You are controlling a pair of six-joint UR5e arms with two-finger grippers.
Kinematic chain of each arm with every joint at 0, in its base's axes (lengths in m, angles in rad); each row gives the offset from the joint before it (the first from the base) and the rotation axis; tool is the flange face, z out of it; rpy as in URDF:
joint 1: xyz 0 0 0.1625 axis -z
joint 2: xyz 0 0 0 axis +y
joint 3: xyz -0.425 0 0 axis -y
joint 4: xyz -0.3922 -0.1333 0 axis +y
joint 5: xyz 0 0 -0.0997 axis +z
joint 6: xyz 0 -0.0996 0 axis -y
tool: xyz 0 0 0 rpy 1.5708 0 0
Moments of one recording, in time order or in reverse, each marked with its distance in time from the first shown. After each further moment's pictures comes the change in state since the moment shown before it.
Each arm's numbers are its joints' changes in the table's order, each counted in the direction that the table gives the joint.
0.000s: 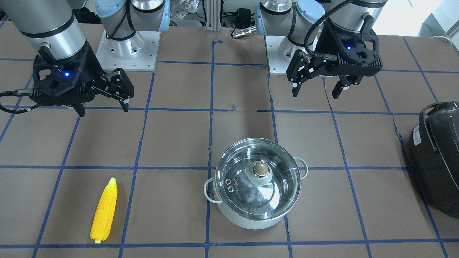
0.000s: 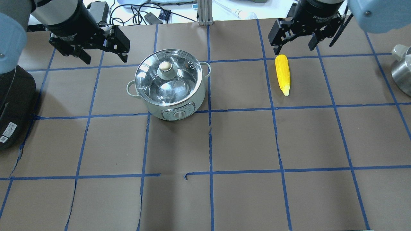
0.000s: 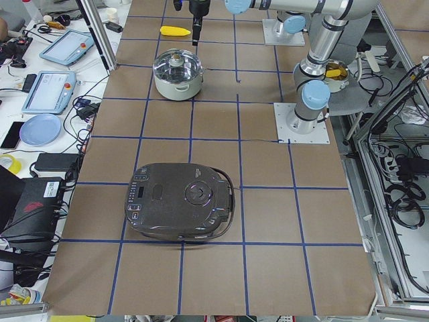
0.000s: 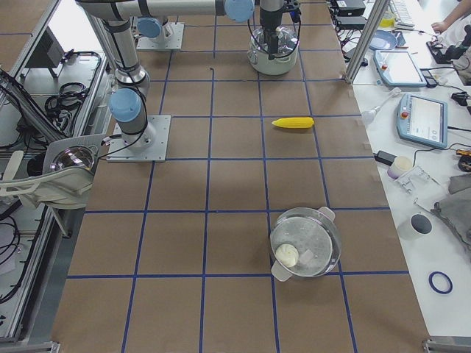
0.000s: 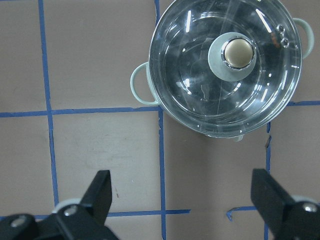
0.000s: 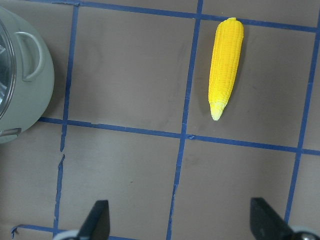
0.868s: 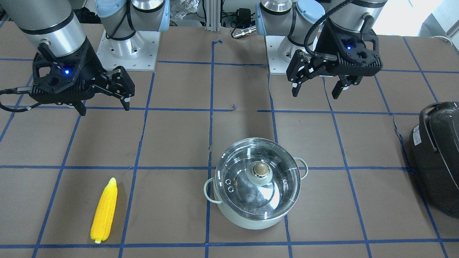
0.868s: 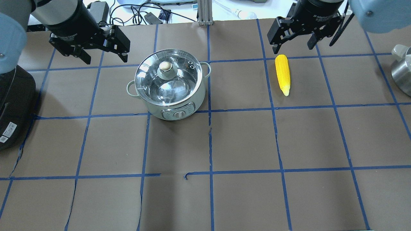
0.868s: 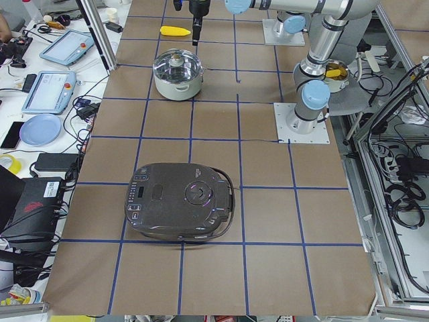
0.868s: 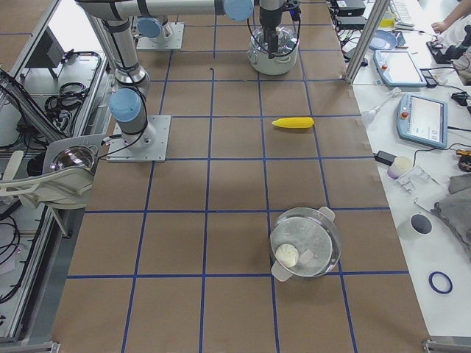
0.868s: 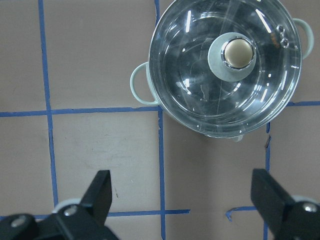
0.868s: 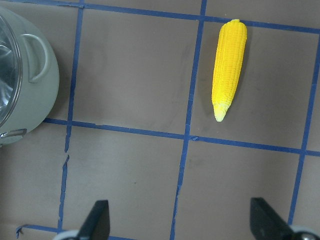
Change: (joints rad) left arm 0.000 0.000 0.000 0.000 0.002 -0.001; right arm 0.000 0.005 0.000 0.008 -0.013 -0.001
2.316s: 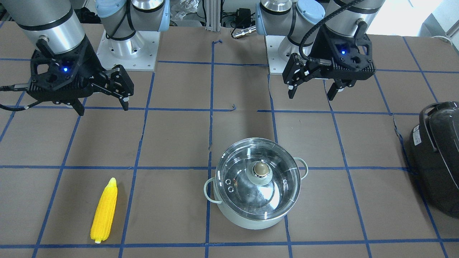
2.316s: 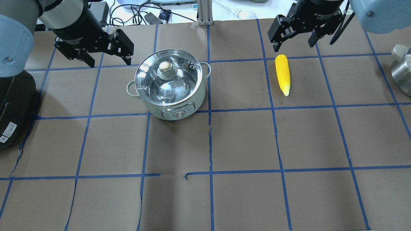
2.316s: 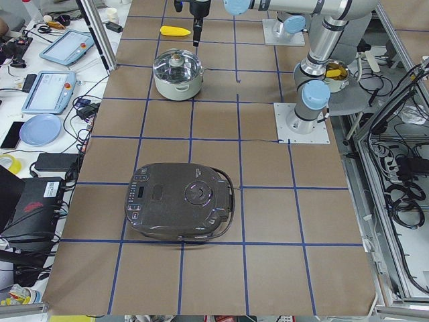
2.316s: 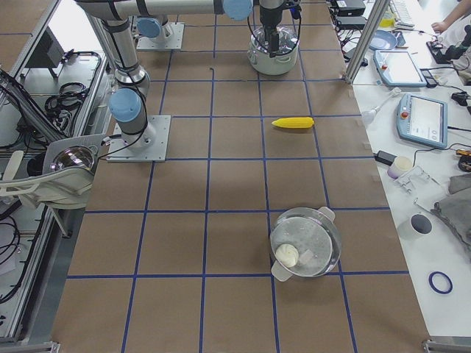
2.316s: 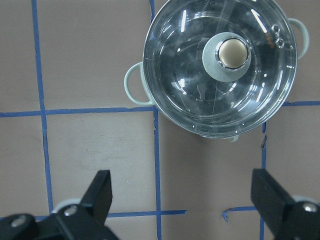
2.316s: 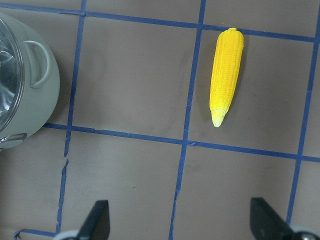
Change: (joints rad) left arm 0.010 0.002 -0.026 -0.011 -0.002 -0.029; right arm -0.001 0.005 0.001 0.012 0.005 -0.002
